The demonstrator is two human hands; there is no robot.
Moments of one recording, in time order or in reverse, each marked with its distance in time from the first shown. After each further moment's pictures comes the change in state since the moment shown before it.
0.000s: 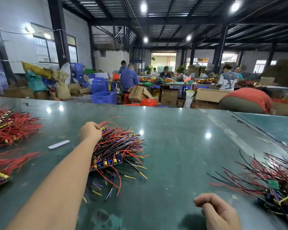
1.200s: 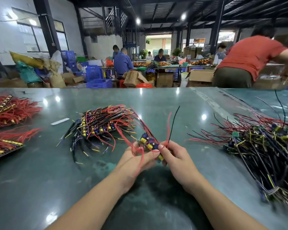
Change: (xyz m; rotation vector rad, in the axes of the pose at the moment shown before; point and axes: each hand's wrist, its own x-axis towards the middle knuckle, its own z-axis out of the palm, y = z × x) left_hand -0.319 0.024 -0.046 -1.101 -0.901 -0.039; right_hand -0.031 -0.029 0.003 0.072 -0.518 -0.105
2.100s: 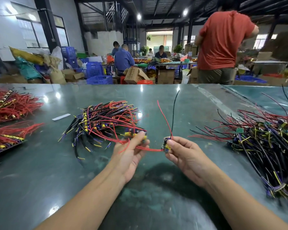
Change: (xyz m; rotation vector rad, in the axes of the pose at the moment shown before) left_hand 0.010 0.008 -0.011 -0.414 0.224 0.008; right_hand 0.000 -0.004 -0.015 0.655 -0.066 0.322
